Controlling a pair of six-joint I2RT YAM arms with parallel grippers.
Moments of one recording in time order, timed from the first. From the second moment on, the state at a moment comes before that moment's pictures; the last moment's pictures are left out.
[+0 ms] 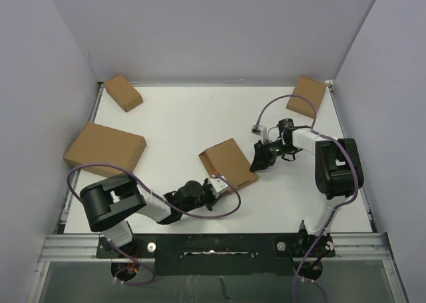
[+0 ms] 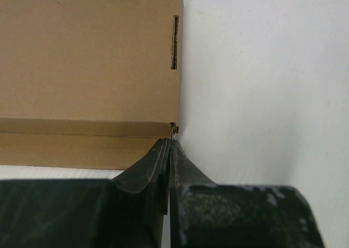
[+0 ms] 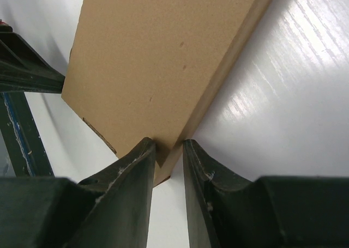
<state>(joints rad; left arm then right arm) -1.09 1.65 0.38 0.92 -0.03 -0.01 0.13 1.82 1.05 -0.63 -0.88 -0.57</state>
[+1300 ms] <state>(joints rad) -1.08 1.62 0.47 0.72 -0.02 -0.05 0.13 1.83 1.06 -0.63 -0.88 -0.56</state>
